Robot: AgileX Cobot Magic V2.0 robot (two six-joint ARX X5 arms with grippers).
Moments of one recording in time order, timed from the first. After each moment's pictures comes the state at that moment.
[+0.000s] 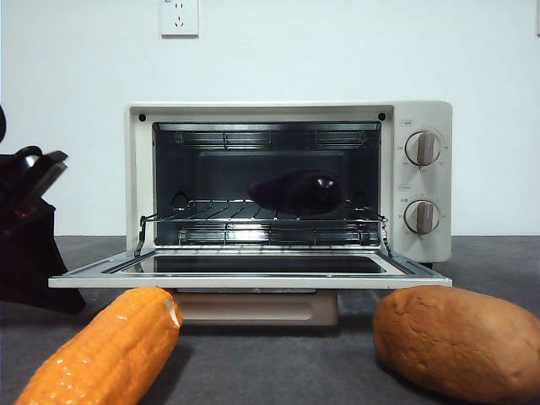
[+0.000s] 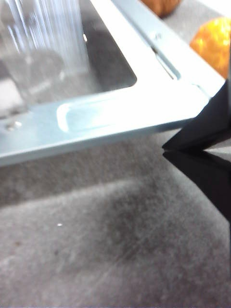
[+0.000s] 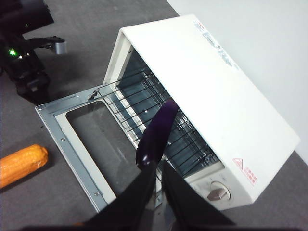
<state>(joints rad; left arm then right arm) -0.11 1.53 0.64 -0.21 0.72 -0.11 1.12 1.12 1.55 -1.05 0.44 -0.13</state>
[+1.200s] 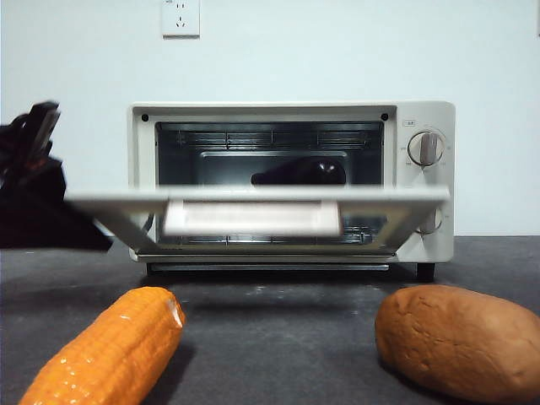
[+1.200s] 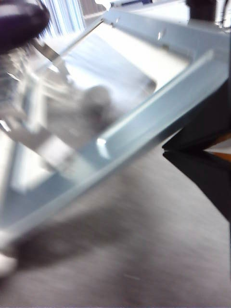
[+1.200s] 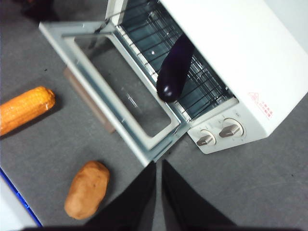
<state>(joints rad) -0.06 1.54 0.70 -0.12 0.94 -0.16 1.12 1.10 1.55 -1.30 0.44 0.02</state>
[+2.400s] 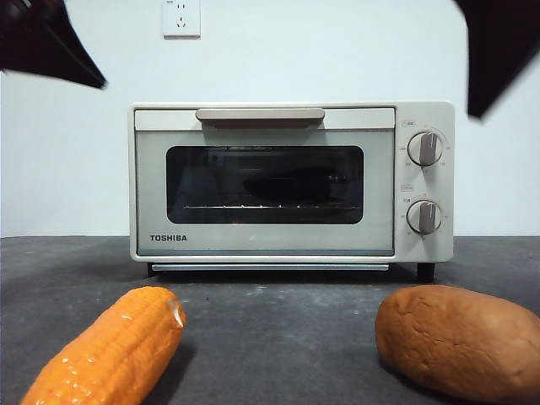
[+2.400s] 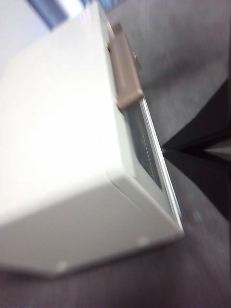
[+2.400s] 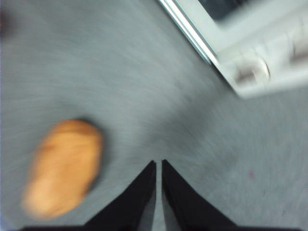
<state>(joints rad) -0.08 1.21 1.02 -0.38 0.58 -0.18 0.89 1.08 0.97 -0.93 0.38 0.03</state>
